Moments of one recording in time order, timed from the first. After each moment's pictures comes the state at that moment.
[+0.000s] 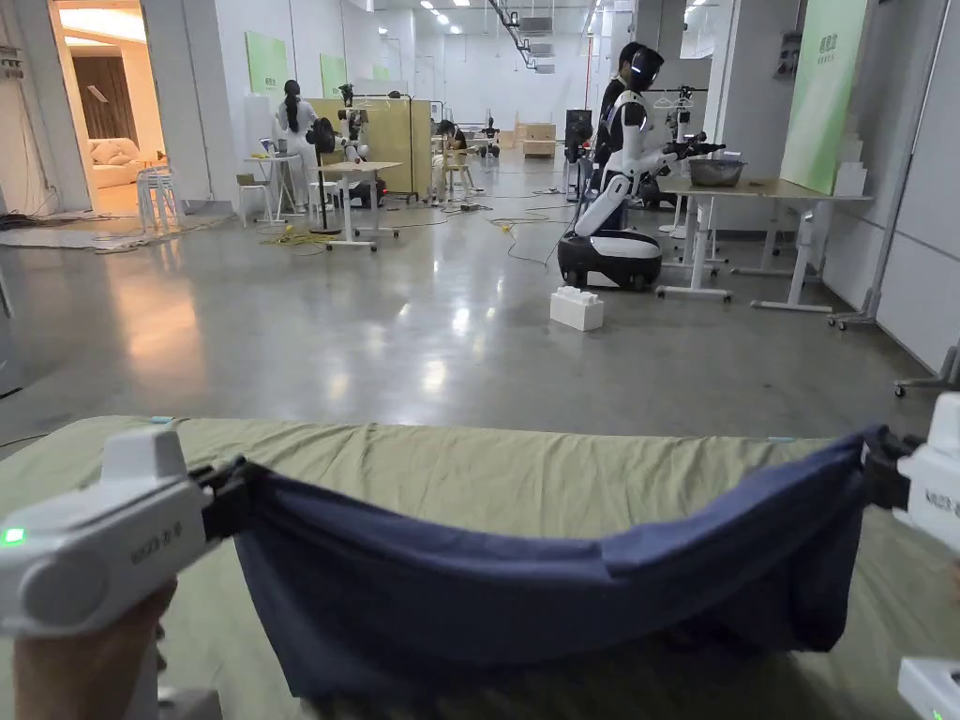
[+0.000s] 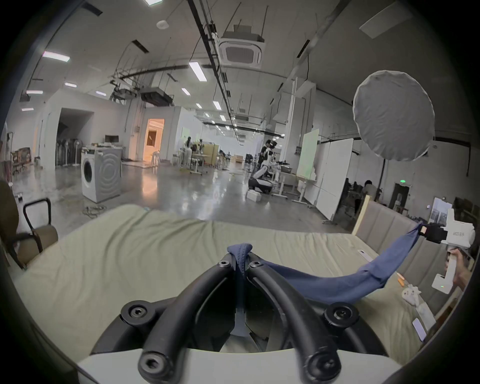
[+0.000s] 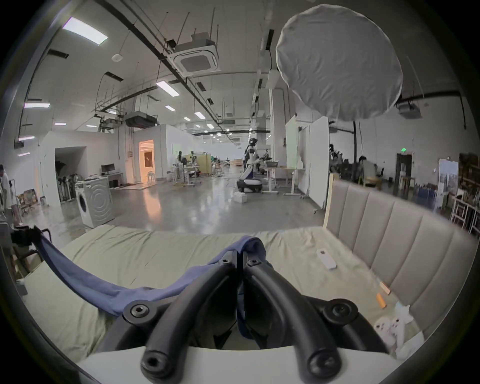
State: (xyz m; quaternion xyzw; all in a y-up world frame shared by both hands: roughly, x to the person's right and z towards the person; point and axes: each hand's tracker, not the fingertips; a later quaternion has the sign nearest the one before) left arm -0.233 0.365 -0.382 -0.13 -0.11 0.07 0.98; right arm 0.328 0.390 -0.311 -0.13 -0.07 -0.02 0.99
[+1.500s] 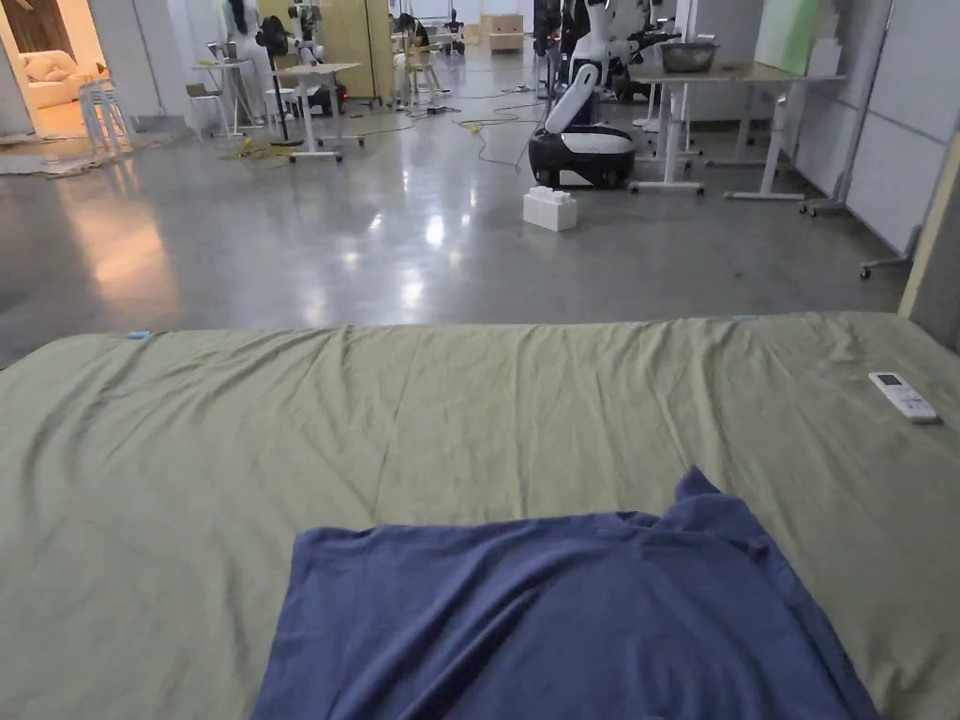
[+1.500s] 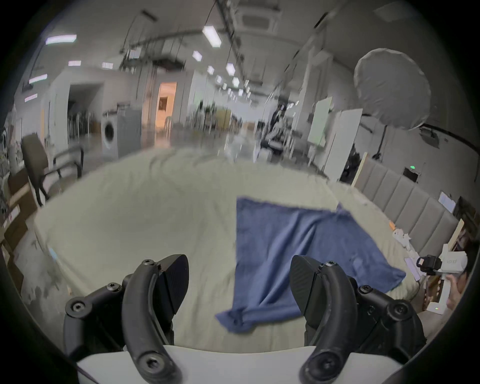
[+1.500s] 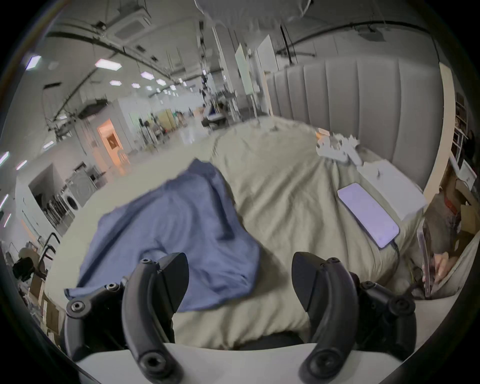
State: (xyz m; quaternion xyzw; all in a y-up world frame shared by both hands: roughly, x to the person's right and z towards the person) left arm -0.288 0.283 -0.105 -0.20 -0.08 0.05 0.98; right arm 0.322 0.220 0.000 -0.24 -0.15 -0.15 0.95
